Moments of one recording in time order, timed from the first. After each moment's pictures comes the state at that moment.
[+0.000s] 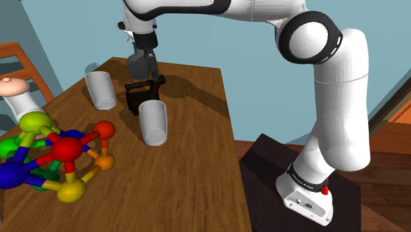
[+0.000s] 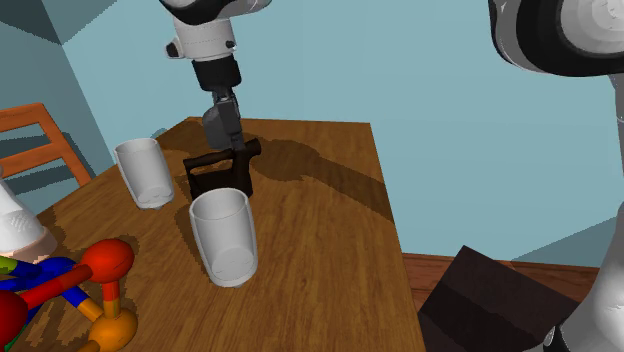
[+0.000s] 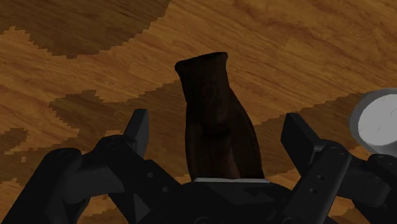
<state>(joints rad) 0.23 0.49 0.16 -1.17 -0.17 1.57 -0.69</state>
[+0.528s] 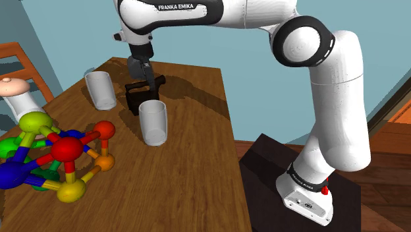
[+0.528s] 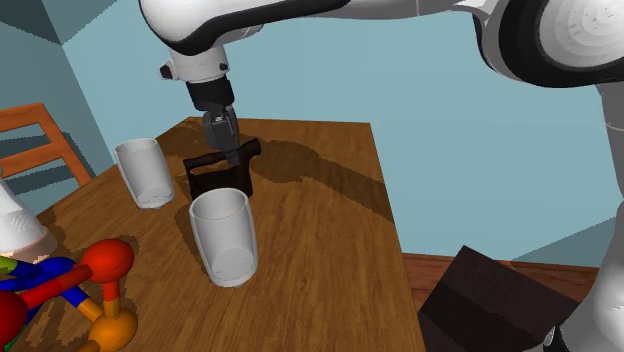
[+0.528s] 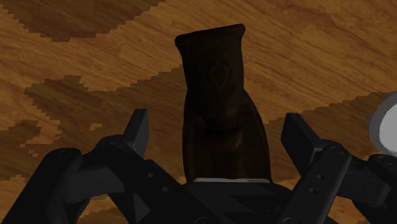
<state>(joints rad) 0.24 0.54 0.17 -1.19 -0.18 1.63 -0.71</state>
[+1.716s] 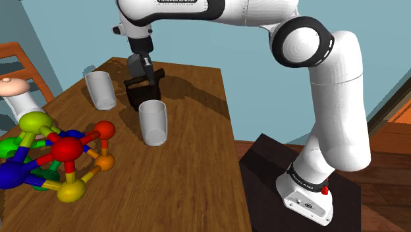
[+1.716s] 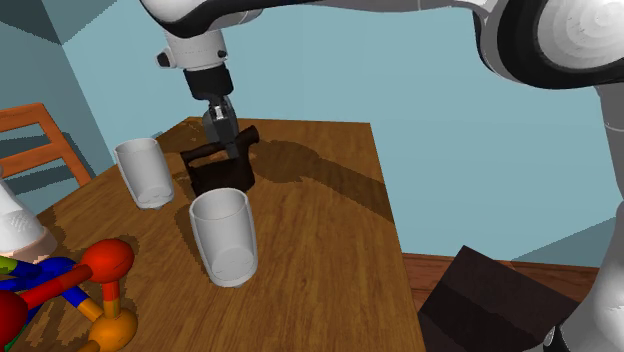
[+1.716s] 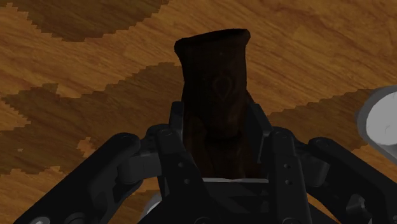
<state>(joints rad) 0.25 0.54 0.17 -1.13 -0.18 1.57 -0.72</state>
